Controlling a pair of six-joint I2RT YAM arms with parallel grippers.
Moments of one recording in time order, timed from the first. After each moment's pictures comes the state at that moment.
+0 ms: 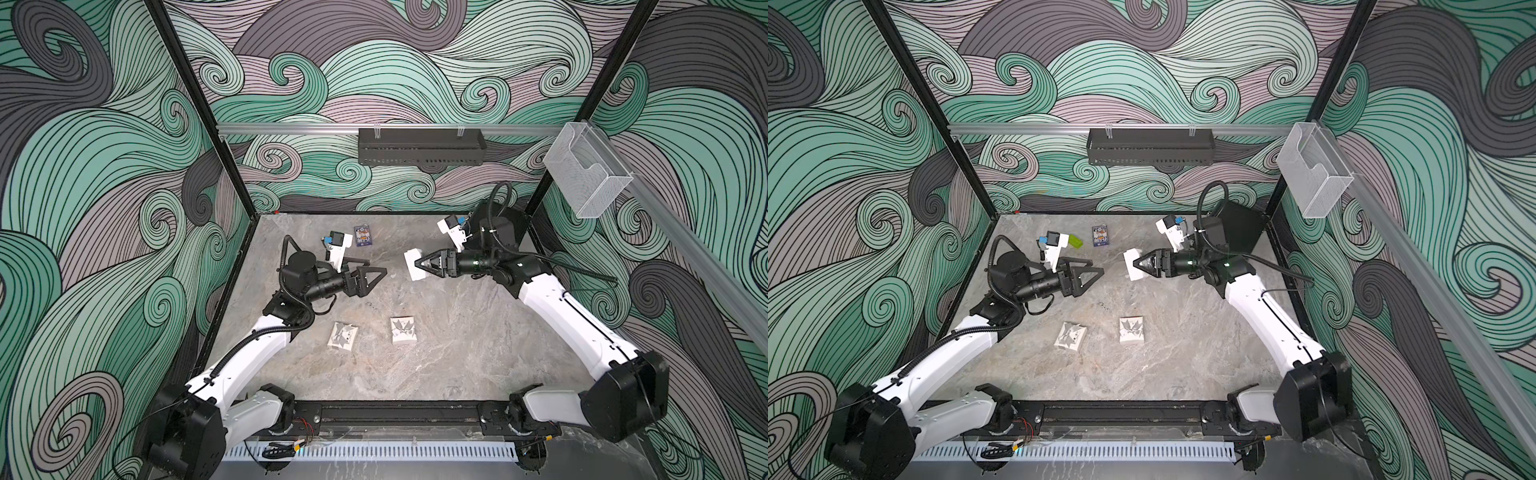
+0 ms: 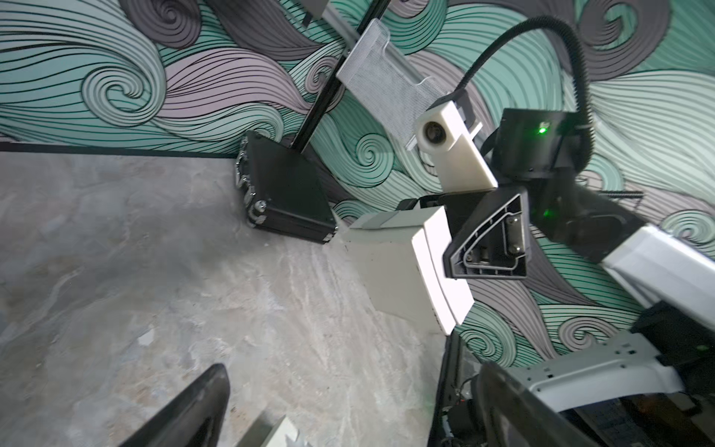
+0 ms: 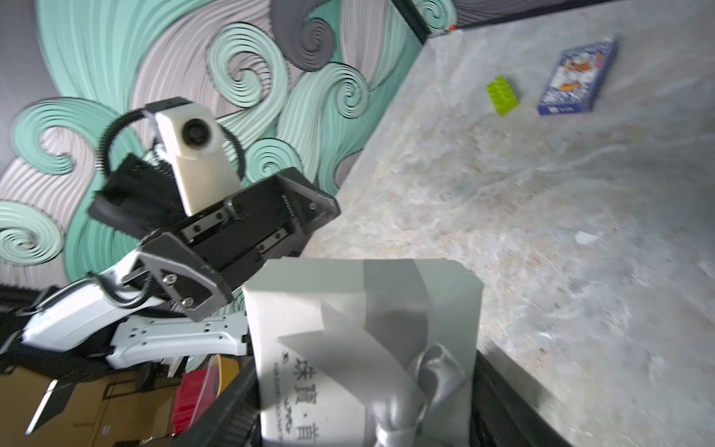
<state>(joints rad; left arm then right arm) -0.38 1.09 0.72 0.28 0.72 -0.57 0.36 1.33 1.15 -0.33 -0.91 0.39</state>
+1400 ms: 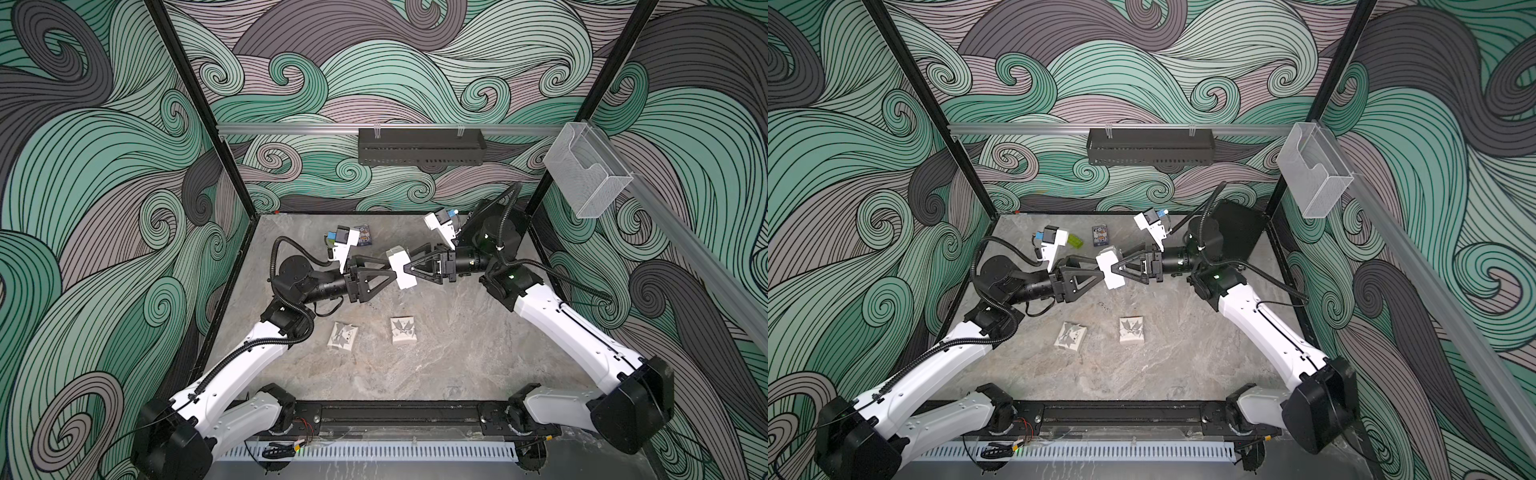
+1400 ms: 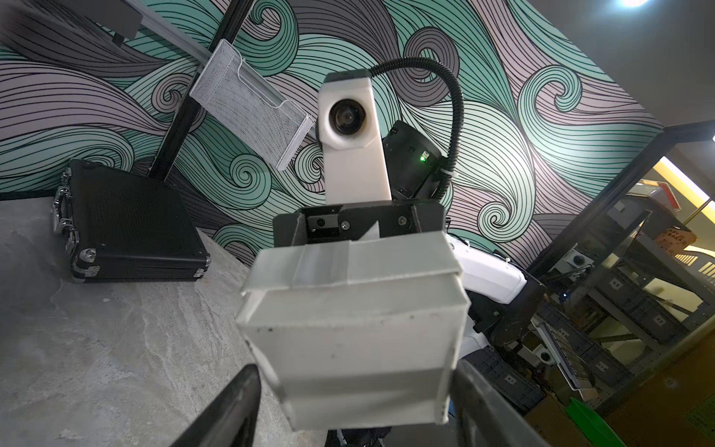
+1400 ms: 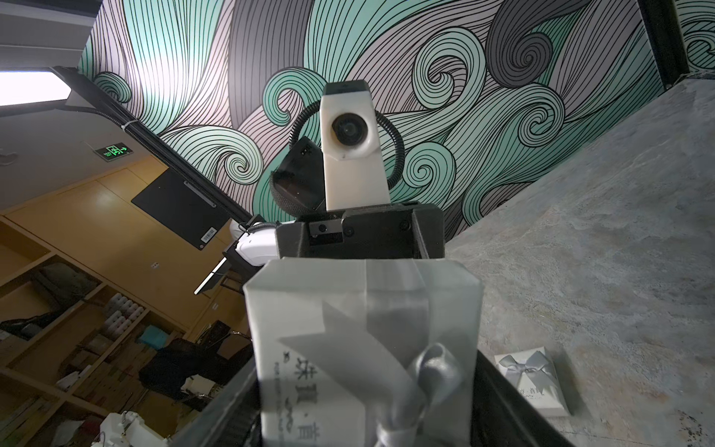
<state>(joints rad) -0.50 1.03 0.78 0.46 0.82 -0.76 0.51 1.29 1.12 0.16 -1.15 0.67</state>
